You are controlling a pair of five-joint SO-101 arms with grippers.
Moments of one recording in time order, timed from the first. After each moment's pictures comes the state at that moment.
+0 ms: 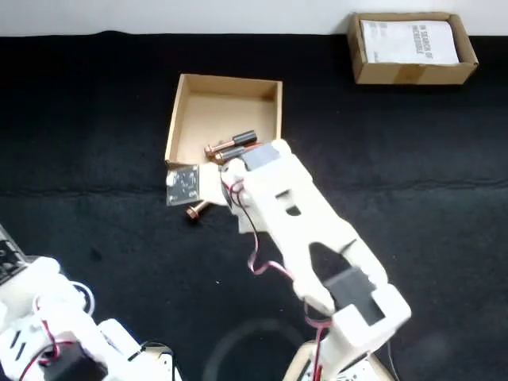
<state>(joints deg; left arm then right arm) -52.1 -103.8 68.0 71.4 -0.8 -36.9 10.2 4.4 75.5 63.7</state>
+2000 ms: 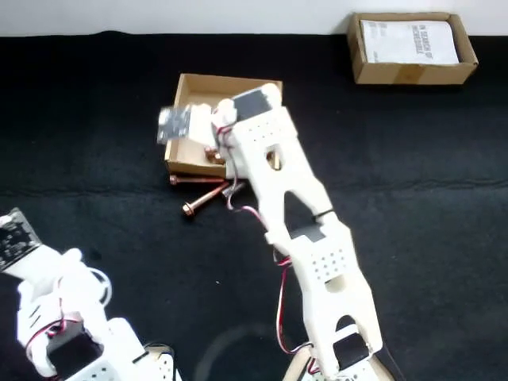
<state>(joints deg) -36.5 -103.9 77.8 72.7 10.1 -32.2 43.7 -62.1 100.3 60.6</state>
